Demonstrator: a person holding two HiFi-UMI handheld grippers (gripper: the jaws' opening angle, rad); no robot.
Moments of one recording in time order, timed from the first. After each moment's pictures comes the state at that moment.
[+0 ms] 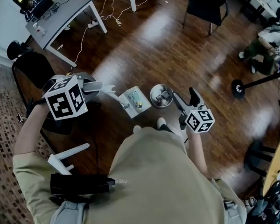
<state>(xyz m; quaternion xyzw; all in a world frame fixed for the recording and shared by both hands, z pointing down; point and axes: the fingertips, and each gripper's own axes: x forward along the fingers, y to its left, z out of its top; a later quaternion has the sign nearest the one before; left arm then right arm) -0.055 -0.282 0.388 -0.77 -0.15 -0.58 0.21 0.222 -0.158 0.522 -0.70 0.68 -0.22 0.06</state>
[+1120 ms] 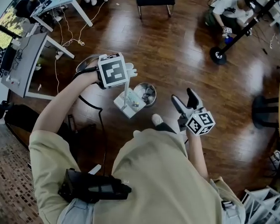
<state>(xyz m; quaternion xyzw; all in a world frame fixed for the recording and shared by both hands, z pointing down) 0.212 -0.242 0.470 -0.71 -0.26 -0.58 0.31 0.289 -0.024 0.520 -0.80 0.56 -0.19 0.15</state>
